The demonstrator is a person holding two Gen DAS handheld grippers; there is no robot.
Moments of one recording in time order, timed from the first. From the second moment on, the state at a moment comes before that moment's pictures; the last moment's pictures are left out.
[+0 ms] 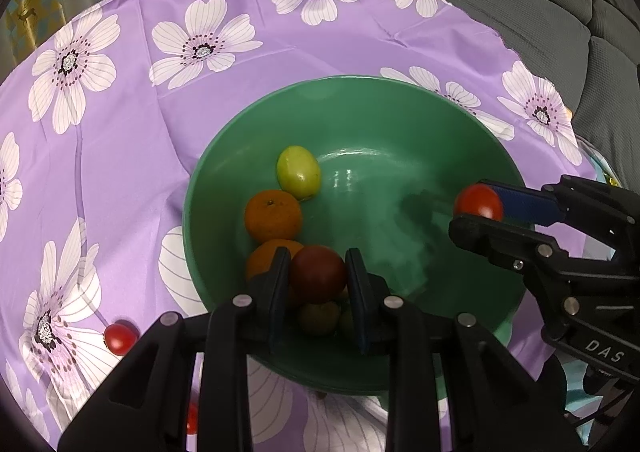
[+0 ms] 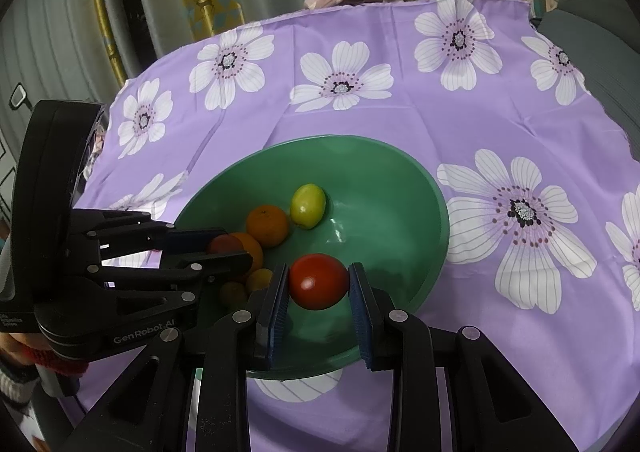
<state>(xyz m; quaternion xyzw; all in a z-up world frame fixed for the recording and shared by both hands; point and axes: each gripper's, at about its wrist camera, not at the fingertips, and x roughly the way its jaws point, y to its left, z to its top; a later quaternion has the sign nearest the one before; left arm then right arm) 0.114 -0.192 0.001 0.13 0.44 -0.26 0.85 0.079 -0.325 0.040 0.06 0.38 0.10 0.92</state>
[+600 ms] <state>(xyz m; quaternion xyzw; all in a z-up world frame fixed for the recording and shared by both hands) 0.117 -0.194 -0.001 0.13 0.44 -0.27 0.85 0.079 -0.325 0.040 0.06 0.38 0.09 0.92</state>
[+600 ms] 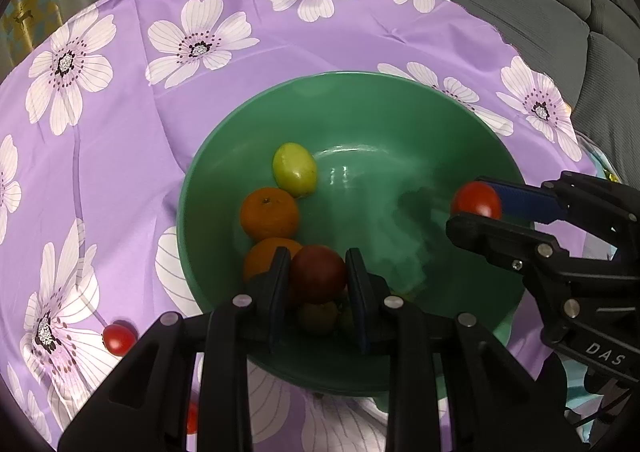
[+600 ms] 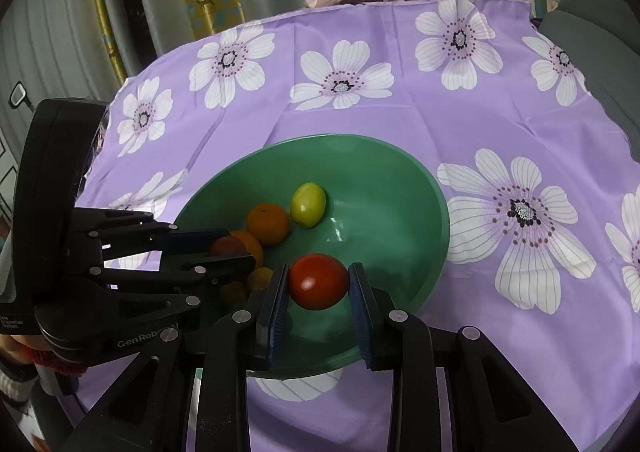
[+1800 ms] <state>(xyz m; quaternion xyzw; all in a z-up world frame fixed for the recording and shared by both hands) 0.114 -0.192 -0.003 0.13 0.44 -0.26 0.85 0.078 -0.326 0.041 0.07 0.38 0.09 0.92</state>
